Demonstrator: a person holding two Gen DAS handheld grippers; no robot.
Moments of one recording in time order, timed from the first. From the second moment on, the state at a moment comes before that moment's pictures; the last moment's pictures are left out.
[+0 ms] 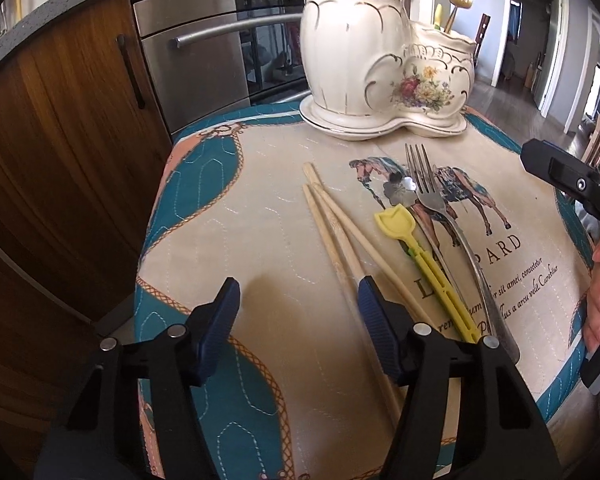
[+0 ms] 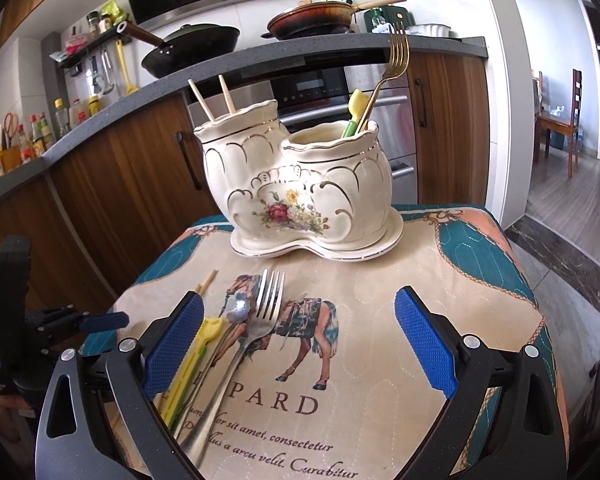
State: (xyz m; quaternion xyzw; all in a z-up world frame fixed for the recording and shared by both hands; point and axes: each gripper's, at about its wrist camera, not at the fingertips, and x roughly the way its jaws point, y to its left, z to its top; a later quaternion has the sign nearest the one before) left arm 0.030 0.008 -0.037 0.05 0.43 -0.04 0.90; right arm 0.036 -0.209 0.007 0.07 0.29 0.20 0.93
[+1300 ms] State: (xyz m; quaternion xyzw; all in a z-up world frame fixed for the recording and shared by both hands) left arm 0.020 0.034 -0.021 -0.07 0.33 -0.10 0.94; right arm 0.003 -0.100 -0.015 -0.07 0.42 0.25 0.87
